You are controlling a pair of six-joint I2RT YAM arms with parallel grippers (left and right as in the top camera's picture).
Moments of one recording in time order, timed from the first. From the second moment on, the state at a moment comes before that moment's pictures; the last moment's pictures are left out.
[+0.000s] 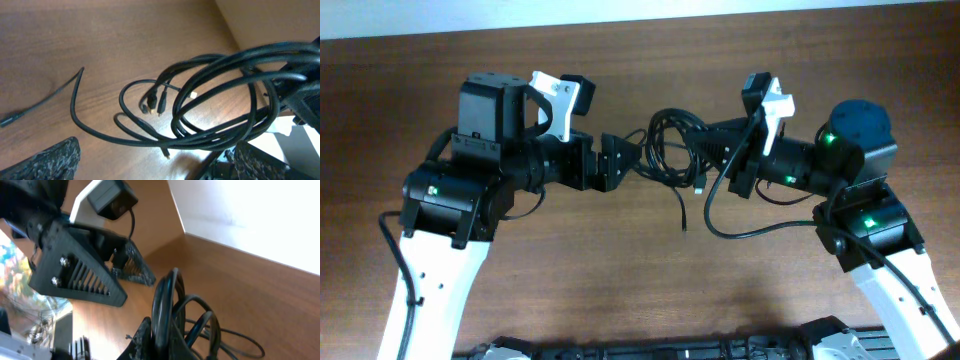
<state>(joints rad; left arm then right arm) -0.29 1.30 1.52 -1.01 0.58 -0.19 0.24 1.06 1.03 -0.14 -0.88 0.22</state>
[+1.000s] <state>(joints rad) -0.44 1.30 1.52 -0.81 0.55 -0.25 0.24 1.06 1.03 0.10 -0.97 0.42</state>
